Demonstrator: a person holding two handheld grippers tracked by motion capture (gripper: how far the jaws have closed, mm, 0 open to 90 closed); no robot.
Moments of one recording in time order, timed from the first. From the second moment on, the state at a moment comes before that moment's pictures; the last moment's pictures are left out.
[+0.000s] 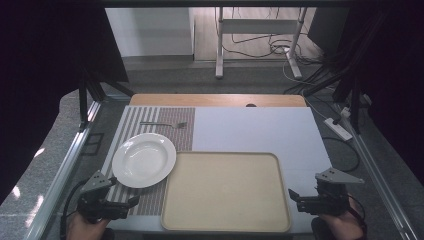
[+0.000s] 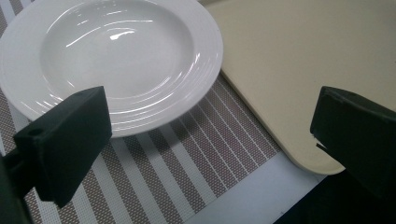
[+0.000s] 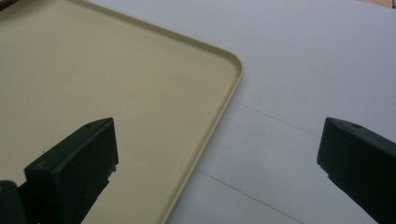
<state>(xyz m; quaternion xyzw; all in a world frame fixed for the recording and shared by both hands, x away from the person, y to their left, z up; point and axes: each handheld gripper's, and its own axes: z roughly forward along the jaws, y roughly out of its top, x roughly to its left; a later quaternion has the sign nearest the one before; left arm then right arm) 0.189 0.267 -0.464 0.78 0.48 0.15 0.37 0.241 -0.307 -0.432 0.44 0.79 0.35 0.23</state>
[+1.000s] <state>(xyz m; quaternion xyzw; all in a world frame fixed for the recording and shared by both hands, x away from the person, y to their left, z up) 0.193 0.269 -0.465 0.78 0.49 0.14 0.37 0.241 -0.303 -0.433 0.43 0.80 0.34 0.23</state>
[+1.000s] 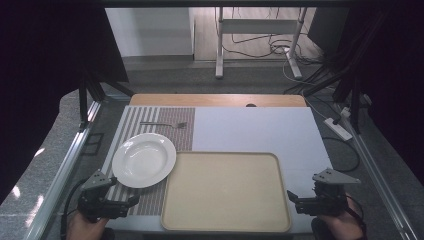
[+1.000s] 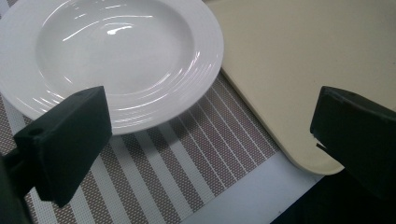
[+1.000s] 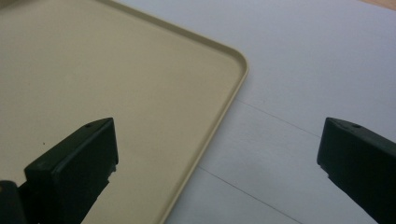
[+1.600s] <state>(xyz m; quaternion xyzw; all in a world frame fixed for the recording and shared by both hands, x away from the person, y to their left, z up) 0.210 0.270 -0.465 0.77 0.49 0.14 0.39 0.234 -0.308 -0.432 0.44 0.79 0.35 0.24</state>
